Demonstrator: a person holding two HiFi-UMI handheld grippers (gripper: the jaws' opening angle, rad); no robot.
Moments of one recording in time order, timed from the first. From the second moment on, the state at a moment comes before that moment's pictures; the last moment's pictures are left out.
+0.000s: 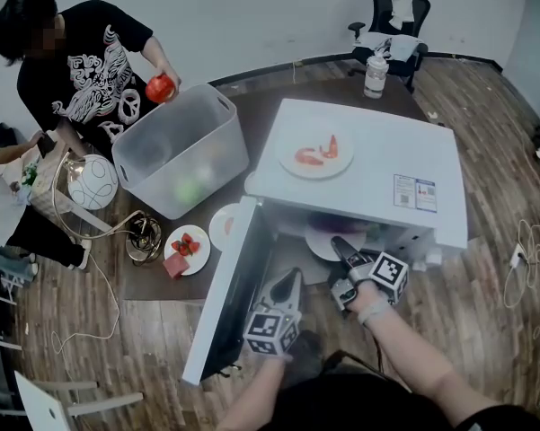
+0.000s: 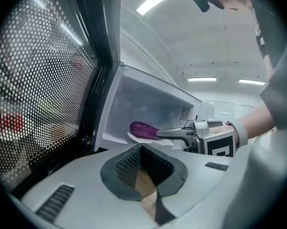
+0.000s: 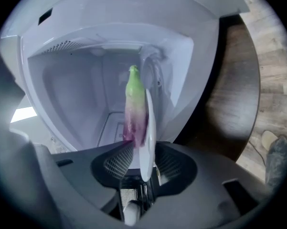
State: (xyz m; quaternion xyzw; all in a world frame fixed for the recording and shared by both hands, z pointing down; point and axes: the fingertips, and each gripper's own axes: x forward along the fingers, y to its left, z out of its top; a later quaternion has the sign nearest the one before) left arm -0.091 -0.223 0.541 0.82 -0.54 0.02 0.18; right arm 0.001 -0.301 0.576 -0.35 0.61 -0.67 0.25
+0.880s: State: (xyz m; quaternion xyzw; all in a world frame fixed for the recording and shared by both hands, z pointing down) left arm -0.087 -0.223 0.540 0.83 -0.53 0.02 0.18; right arm -0.013 -0.264 0.585 -0.31 0.61 -0.70 0.22
